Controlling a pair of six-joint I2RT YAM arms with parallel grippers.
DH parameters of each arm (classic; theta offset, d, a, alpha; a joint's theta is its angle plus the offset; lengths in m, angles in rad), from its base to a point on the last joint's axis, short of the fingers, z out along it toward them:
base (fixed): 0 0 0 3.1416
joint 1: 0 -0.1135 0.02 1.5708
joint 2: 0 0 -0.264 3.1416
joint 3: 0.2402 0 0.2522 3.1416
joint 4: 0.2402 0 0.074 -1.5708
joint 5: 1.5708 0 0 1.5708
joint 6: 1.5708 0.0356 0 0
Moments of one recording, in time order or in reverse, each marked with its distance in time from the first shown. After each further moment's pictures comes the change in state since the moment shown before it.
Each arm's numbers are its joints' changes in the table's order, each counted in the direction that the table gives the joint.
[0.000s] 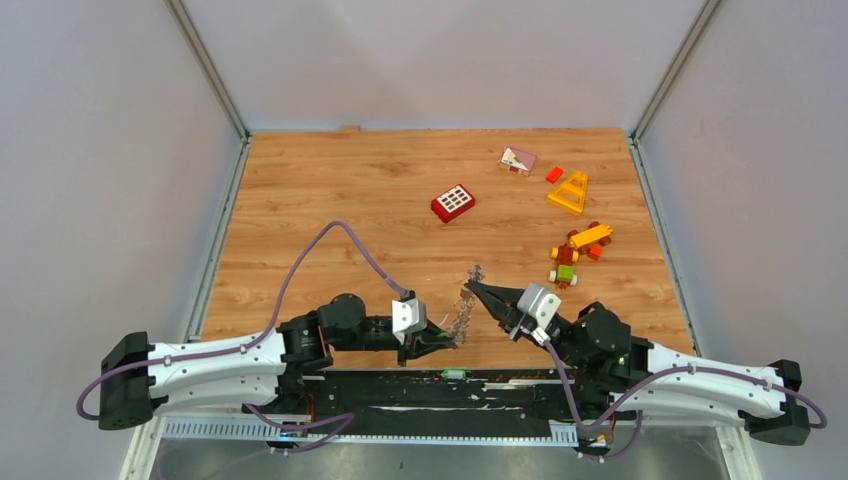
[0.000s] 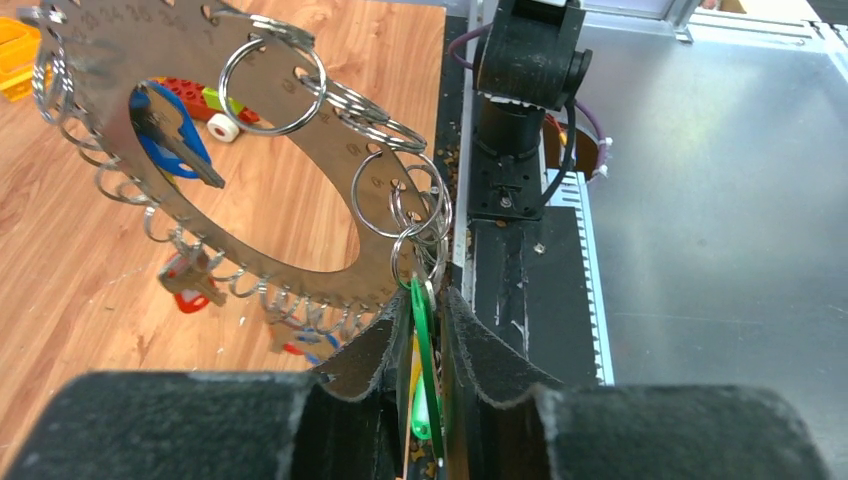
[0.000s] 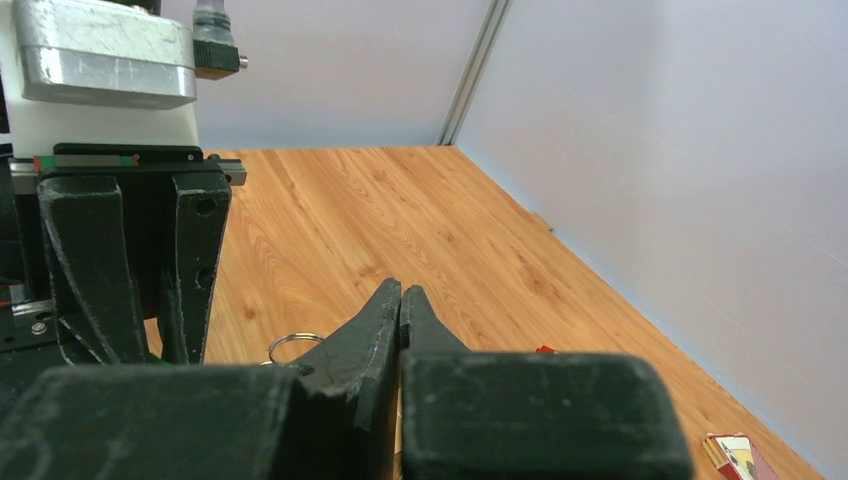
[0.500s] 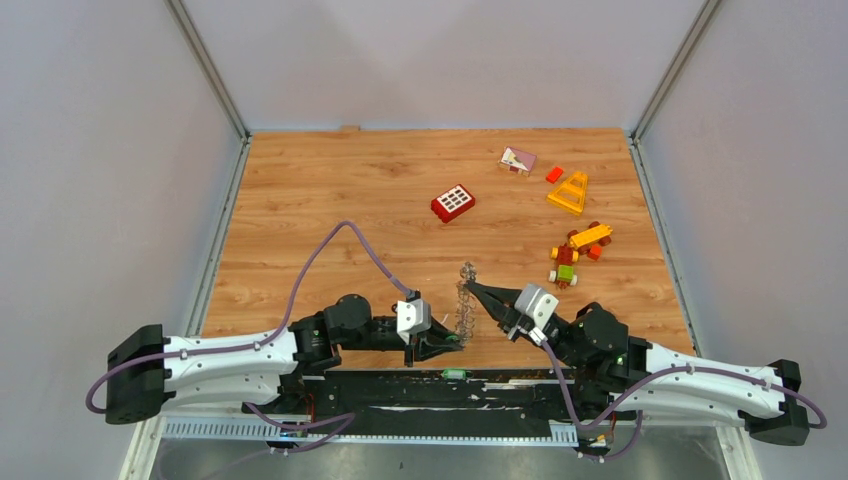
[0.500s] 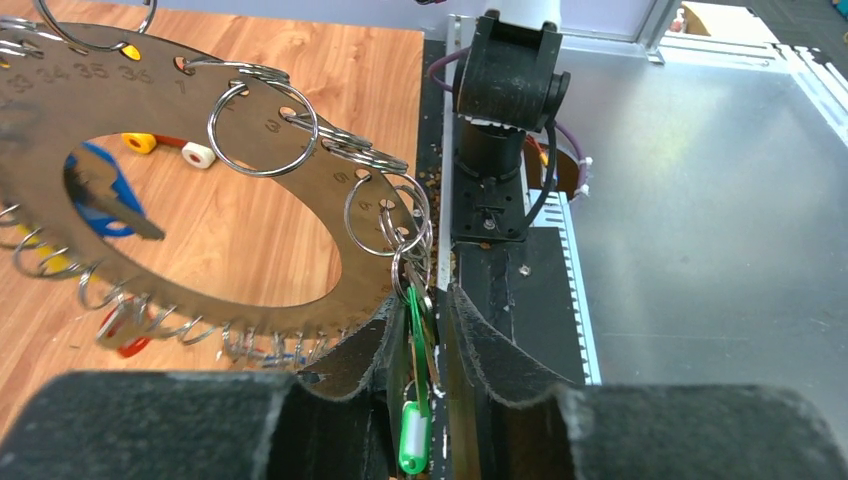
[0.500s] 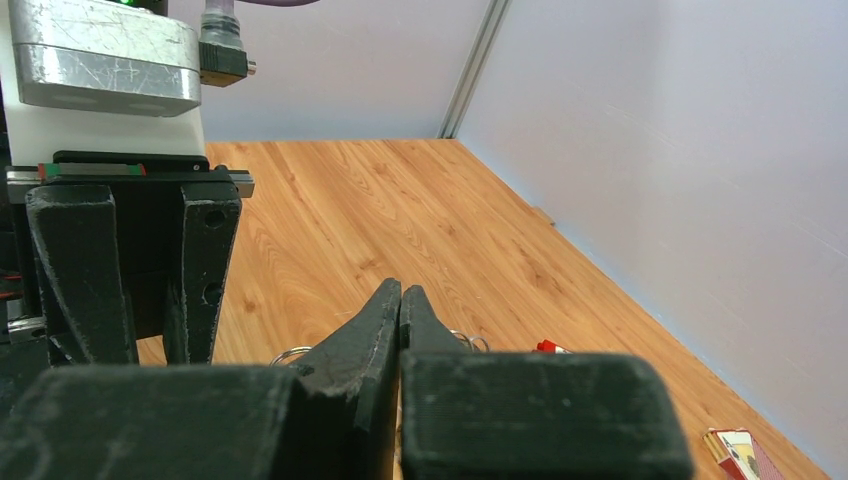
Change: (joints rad) left arm 0.000 0.081 -0.022 -0.152 0.047 -0.027; right arm 0.000 0.008 -0.011 0.001 0.000 0.004
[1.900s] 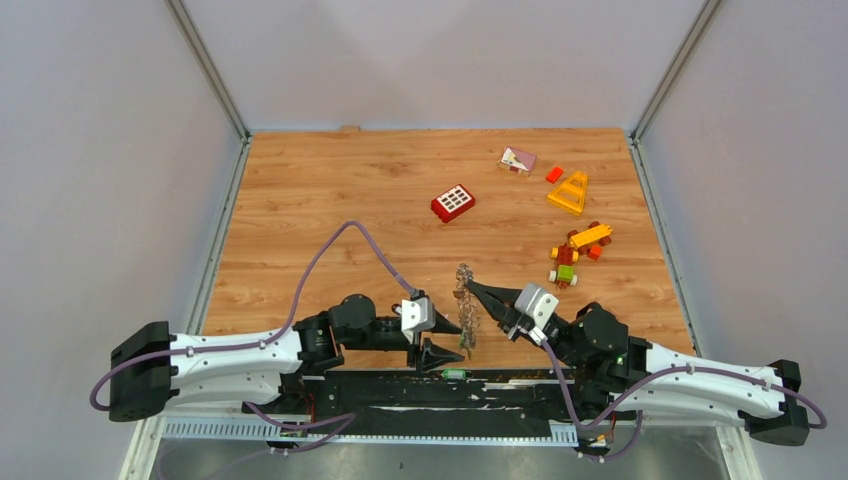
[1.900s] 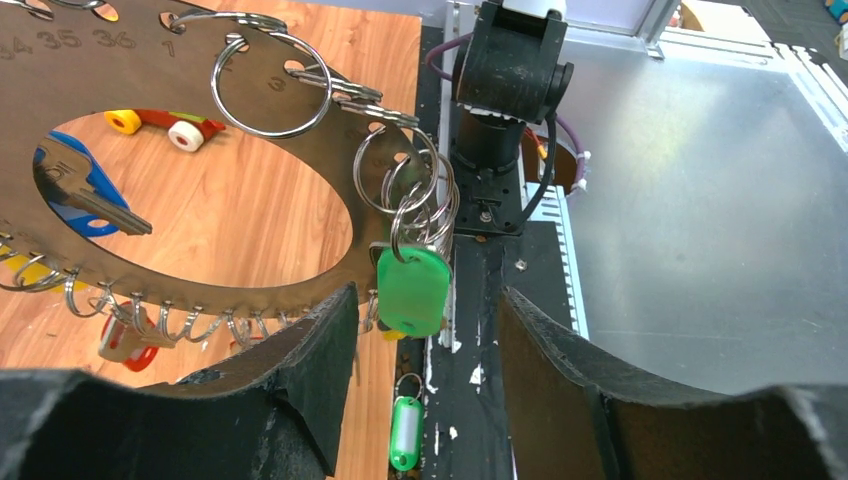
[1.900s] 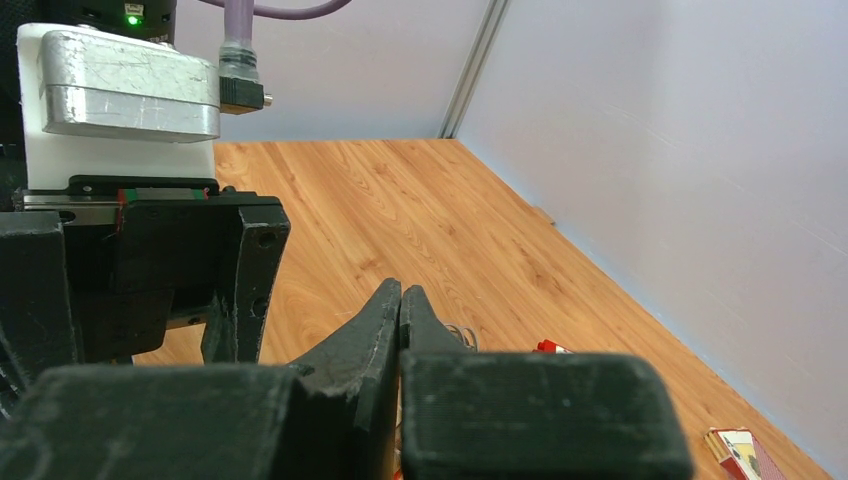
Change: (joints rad) left arm 0.000 0.036 0.000 -0.016 0.003 -0.026; right arm 0.000 0.000 0.000 0.000 0.000 0.003
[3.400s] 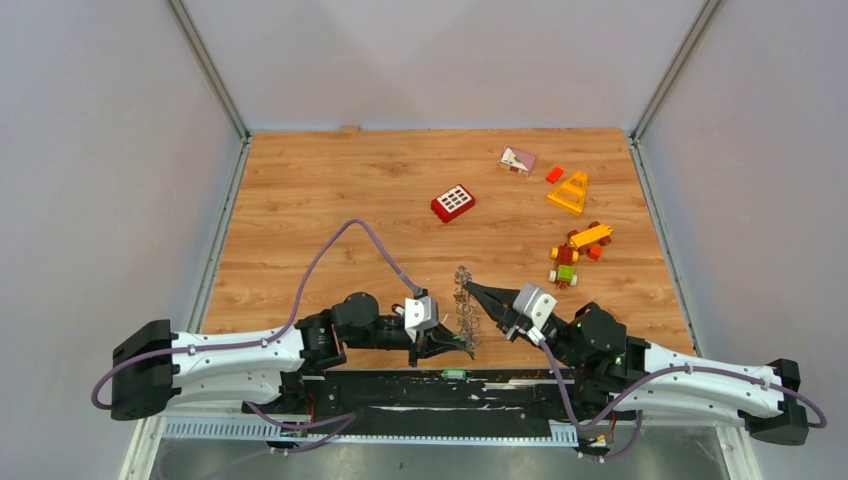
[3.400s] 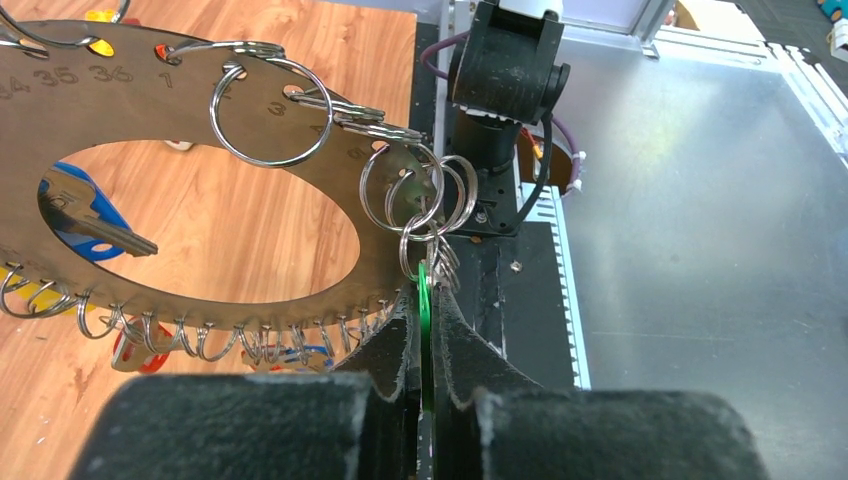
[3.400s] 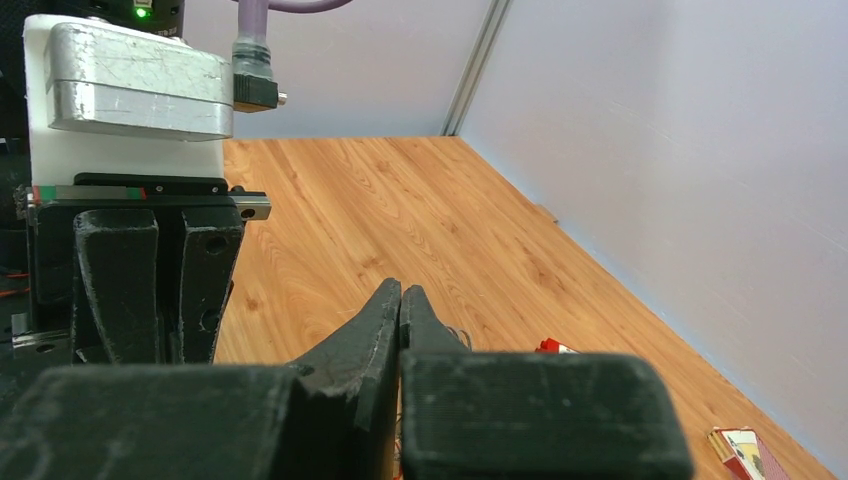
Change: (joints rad) left arm 0.000 0.021 0.023 0.016 0.008 -0.010; right arm 0.000 0.008 -0.004 -0.007 0.000 0.001
